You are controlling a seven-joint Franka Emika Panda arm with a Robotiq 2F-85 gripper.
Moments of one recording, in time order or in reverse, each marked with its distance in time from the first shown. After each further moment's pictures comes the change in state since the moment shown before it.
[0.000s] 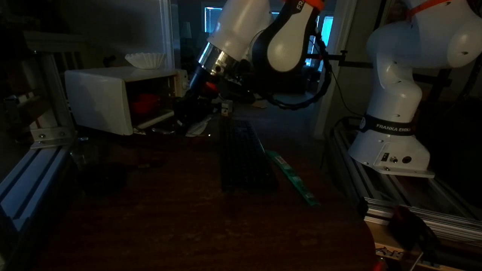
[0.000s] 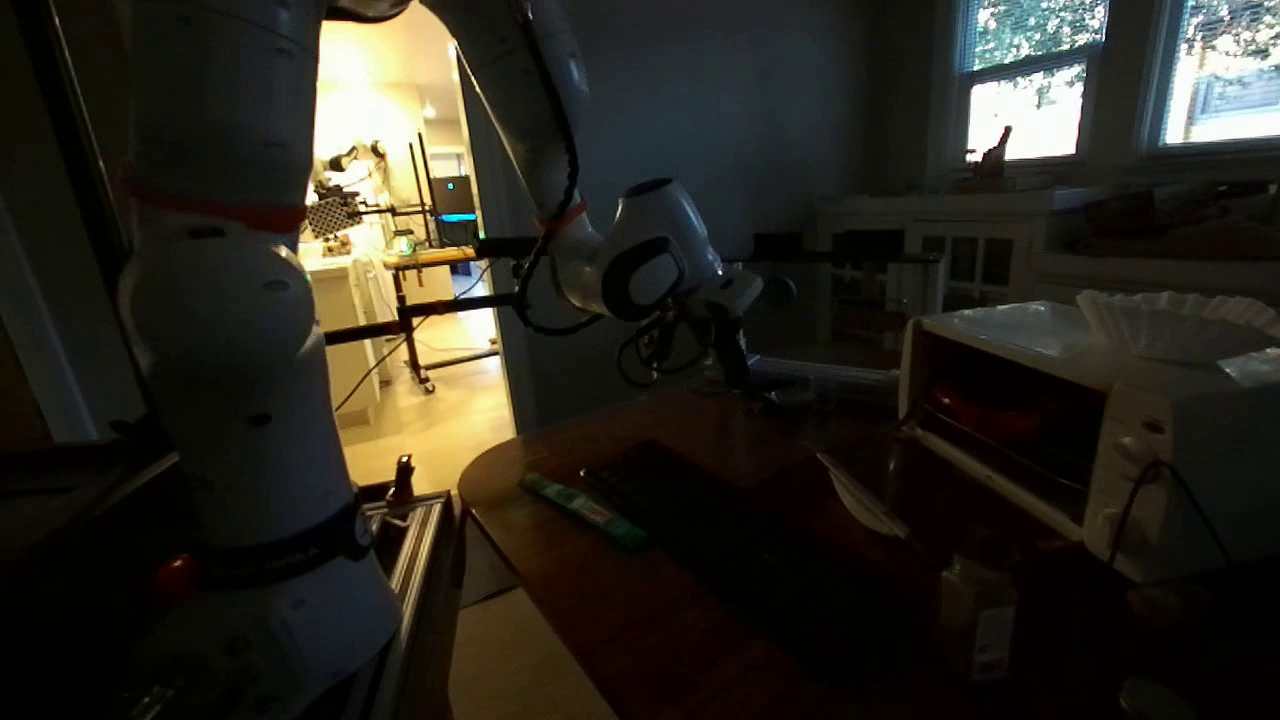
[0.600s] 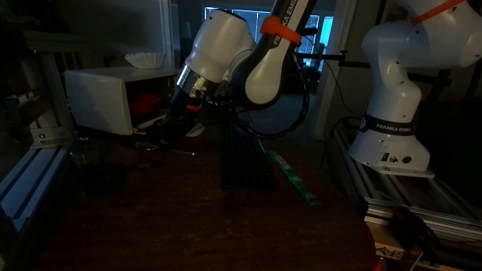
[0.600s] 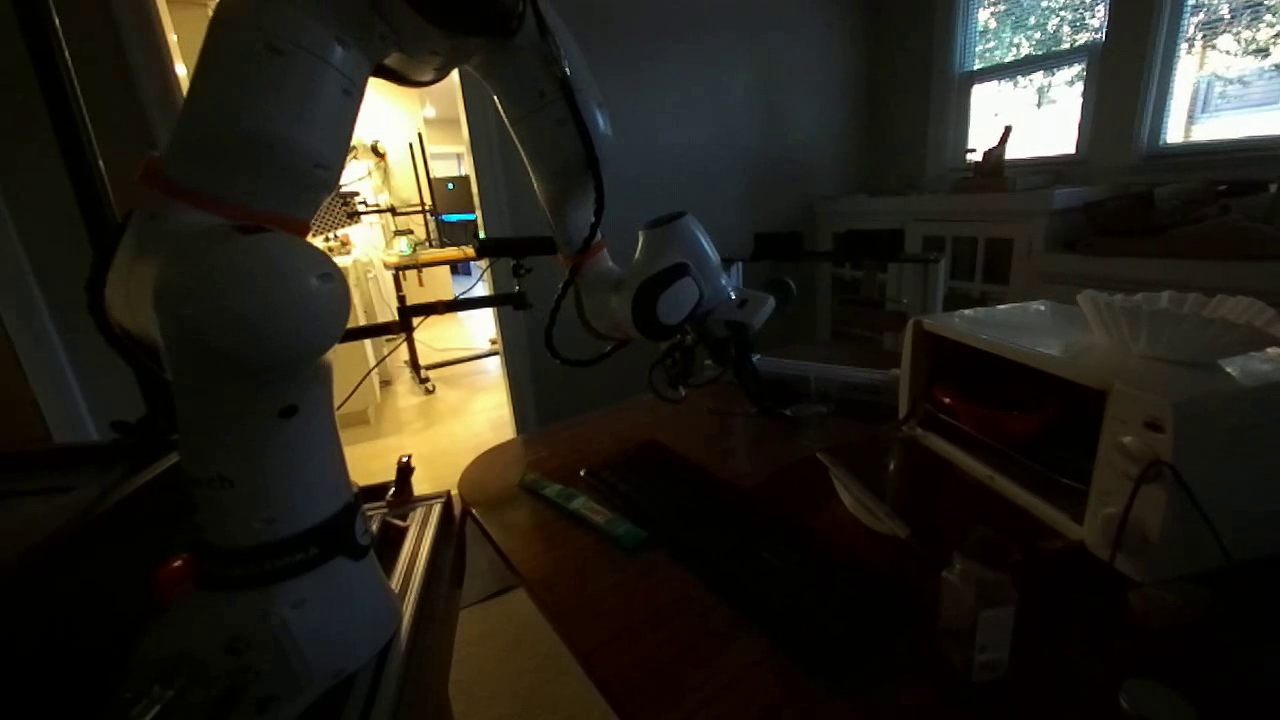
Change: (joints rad) arm 0.260 0.214 -0.230 0.175 0.000 0.001 -0.002
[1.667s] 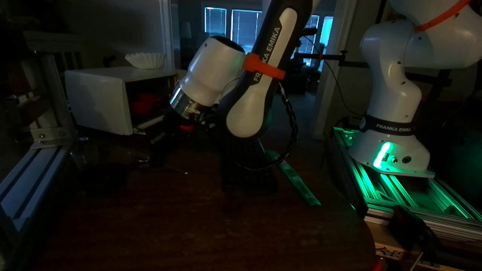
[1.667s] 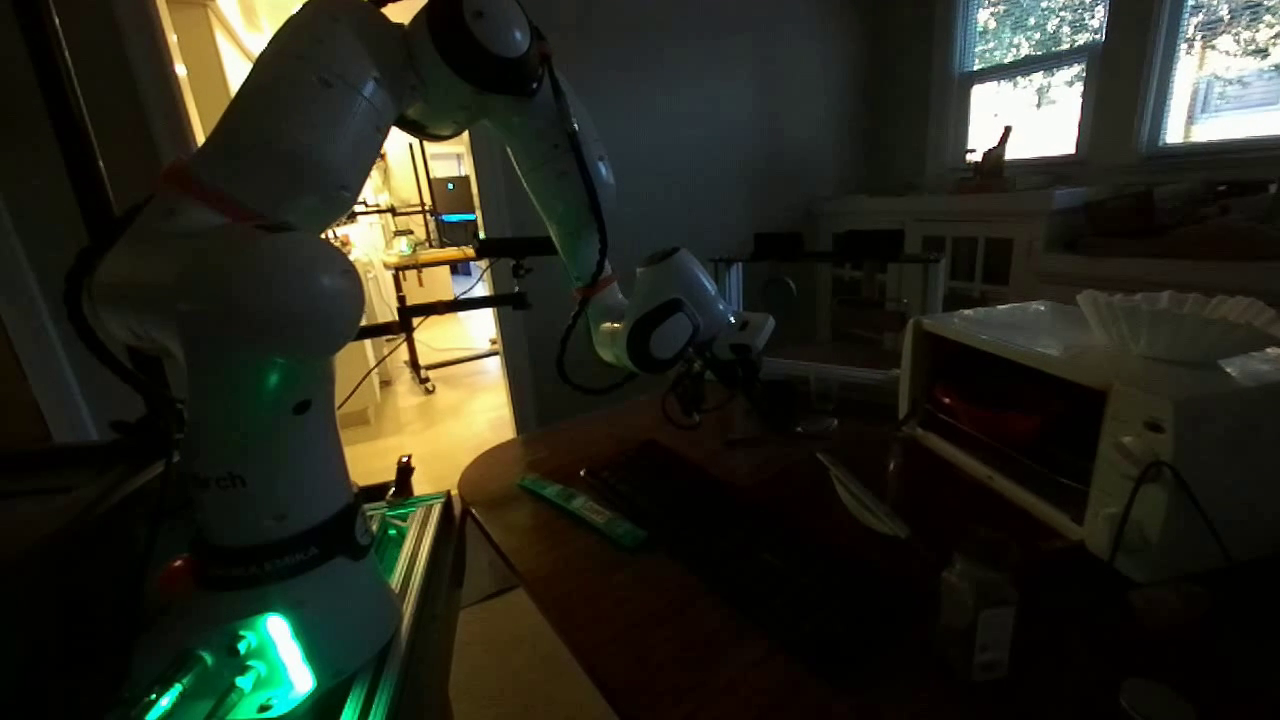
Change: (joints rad) arm 0.135 0.187 -0.074 0.097 0.261 0.113 -0.197
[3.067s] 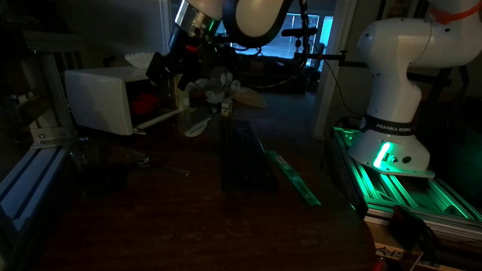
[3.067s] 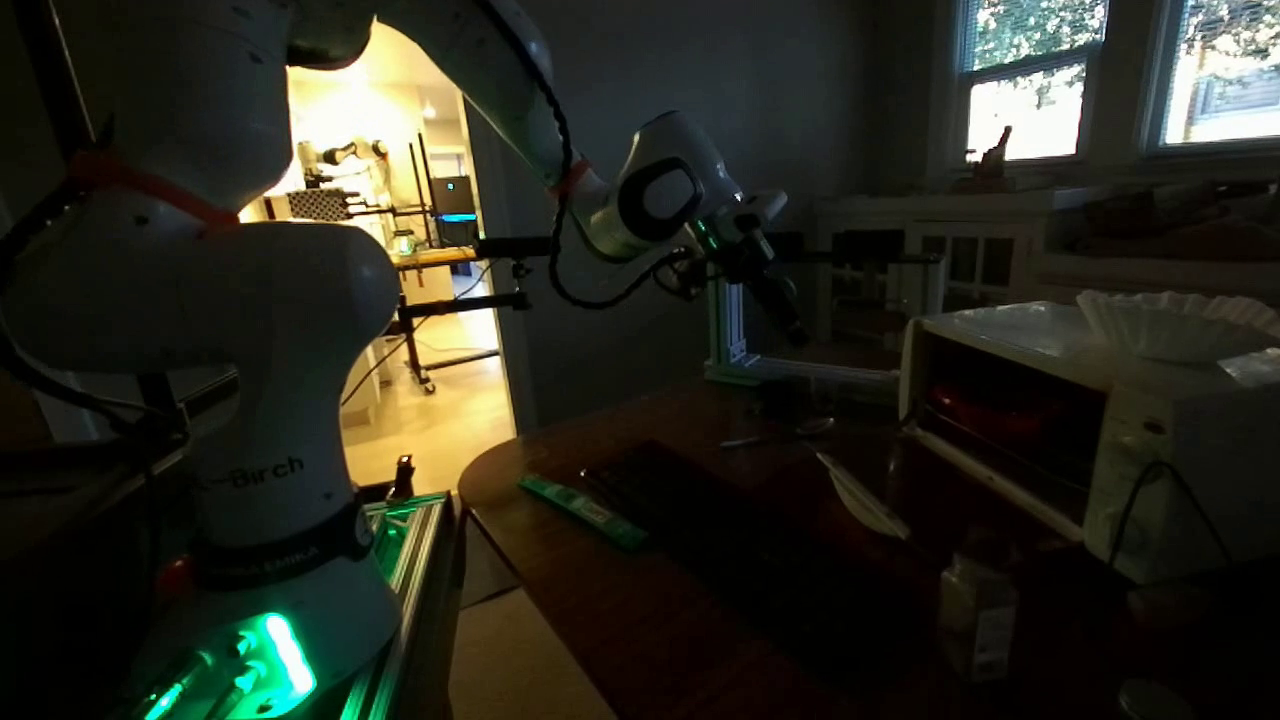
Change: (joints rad) arm 0.697 -0.291 -0.823 -0.124 -0.135 -0.422 0.040
